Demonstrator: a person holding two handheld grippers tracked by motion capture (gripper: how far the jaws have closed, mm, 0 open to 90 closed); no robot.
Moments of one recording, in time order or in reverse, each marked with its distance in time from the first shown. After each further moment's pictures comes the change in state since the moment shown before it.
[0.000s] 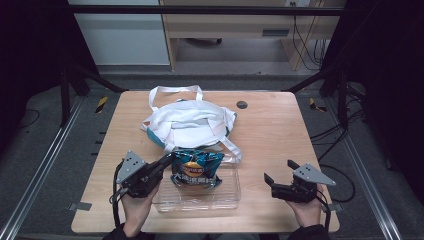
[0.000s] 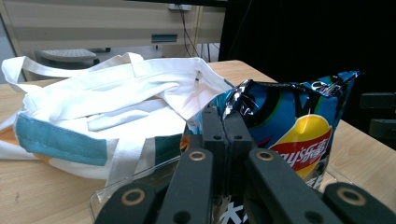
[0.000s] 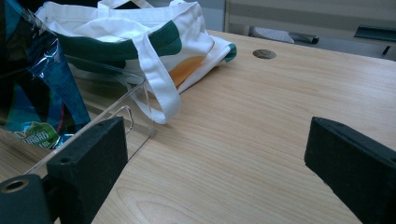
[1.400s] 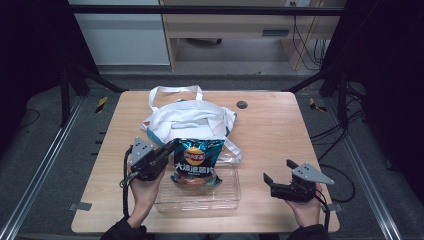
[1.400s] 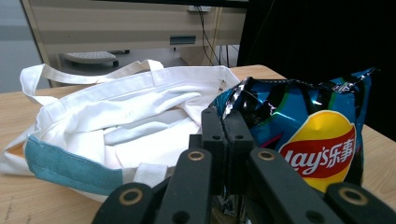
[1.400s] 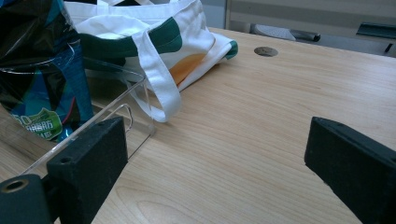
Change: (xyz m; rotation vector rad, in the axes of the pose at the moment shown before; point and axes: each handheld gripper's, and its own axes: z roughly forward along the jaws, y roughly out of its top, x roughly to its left) left arm 0.012 0.011 0.038 -0.004 0.079 0.005; right arm 0.000 0.000 0.004 0.010 0.000 -0.003
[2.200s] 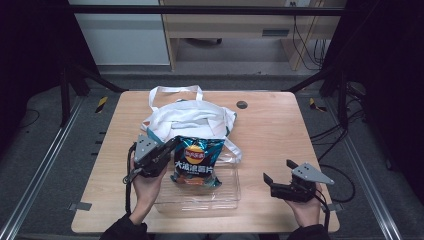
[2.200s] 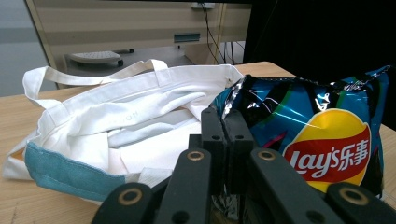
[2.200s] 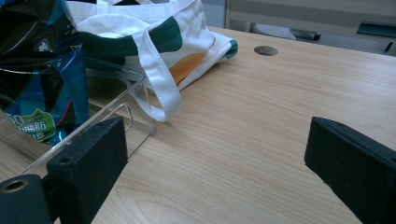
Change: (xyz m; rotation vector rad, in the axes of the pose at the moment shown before) left arm 0.001 0.002 0.010 0.013 0.018 0.023; right arm 0.000 0.000 0.000 0.003 0.003 0.004
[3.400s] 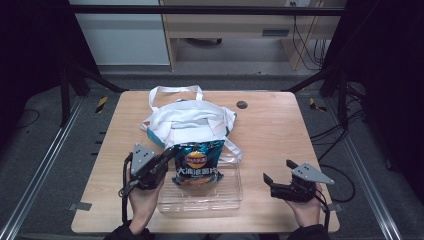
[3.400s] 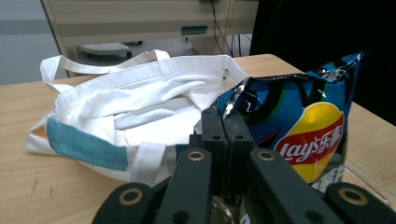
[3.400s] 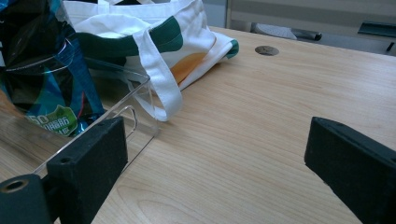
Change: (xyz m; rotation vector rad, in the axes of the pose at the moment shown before) left arm -0.019 0.001 -0.028 0.030 0.045 -0.010; right arm 0.000 0.000 0.000 0.002 0.003 0.000
